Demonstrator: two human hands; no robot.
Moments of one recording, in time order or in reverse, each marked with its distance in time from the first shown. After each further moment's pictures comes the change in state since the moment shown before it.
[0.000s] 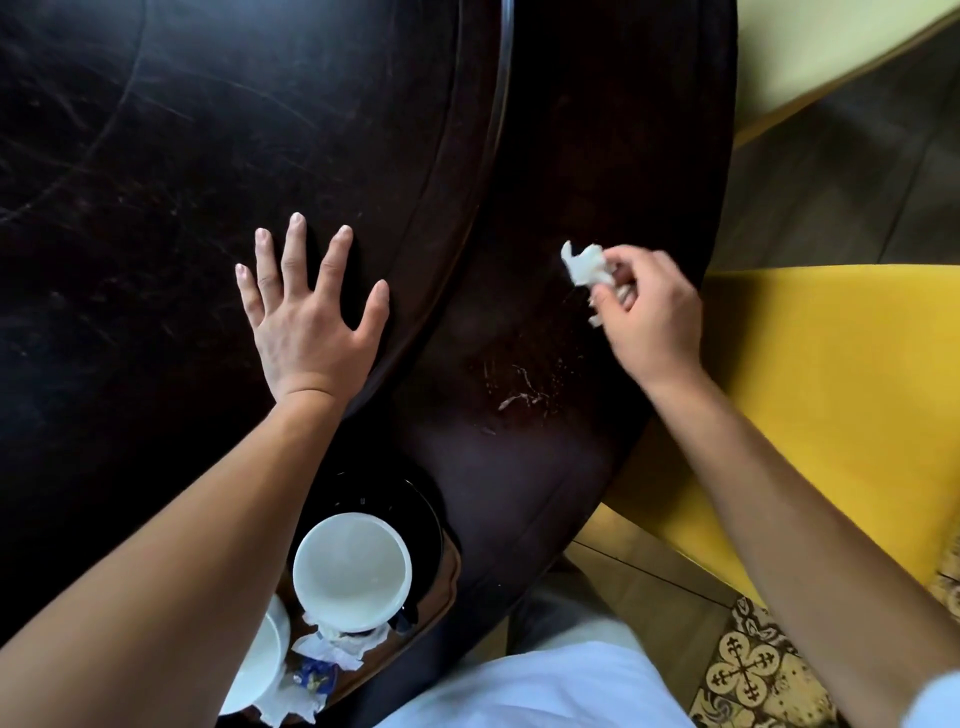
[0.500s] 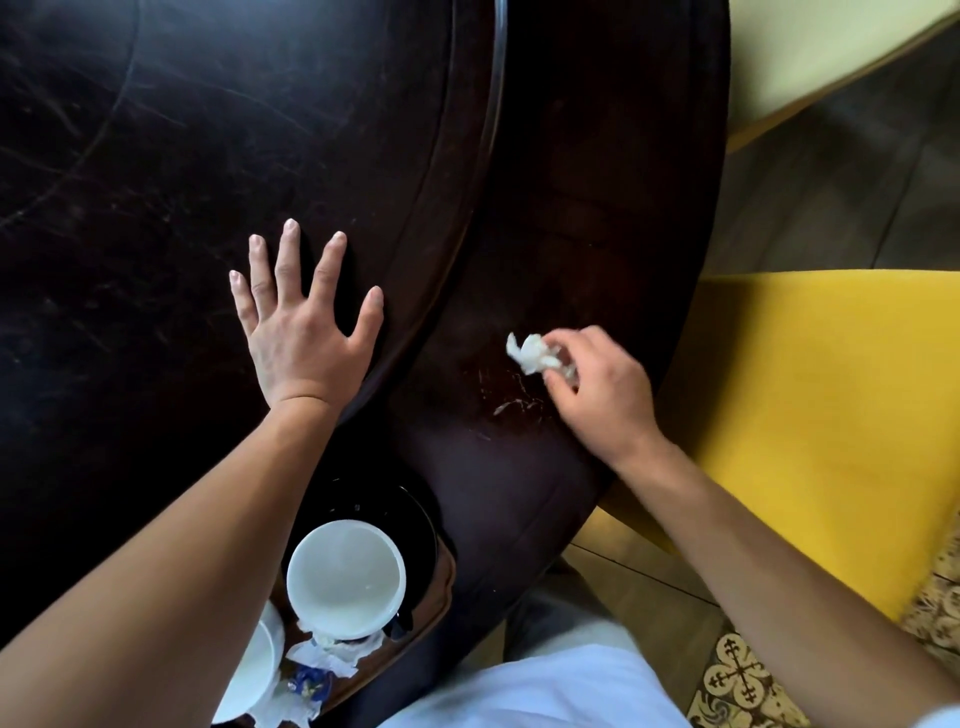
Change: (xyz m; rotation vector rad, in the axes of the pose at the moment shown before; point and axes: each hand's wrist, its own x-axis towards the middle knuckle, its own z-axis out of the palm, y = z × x) left_hand 0.000 0.000 0.000 -0.006 0.001 -0.008; right_hand -0.062 -0.008 0.016 -0.064 -0.276 -0.097
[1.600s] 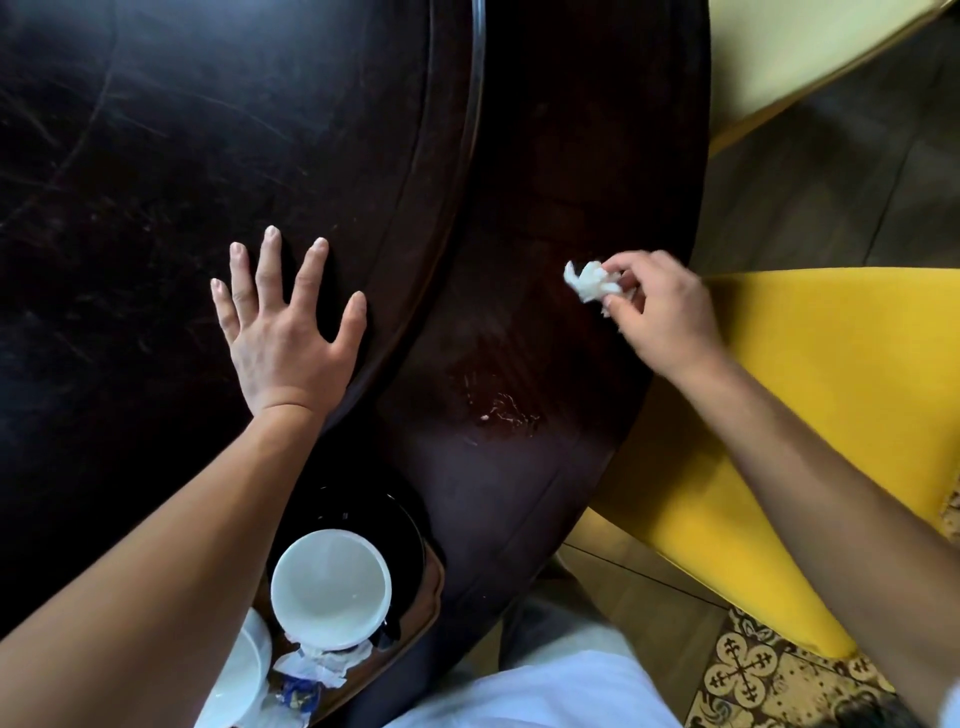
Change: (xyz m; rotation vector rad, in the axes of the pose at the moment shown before) left_hand 0.001 0.003 0.000 0.004 -0.003 -0.005; right_hand 0.067 0.062 -0.057 -0.029 0.030 0.041
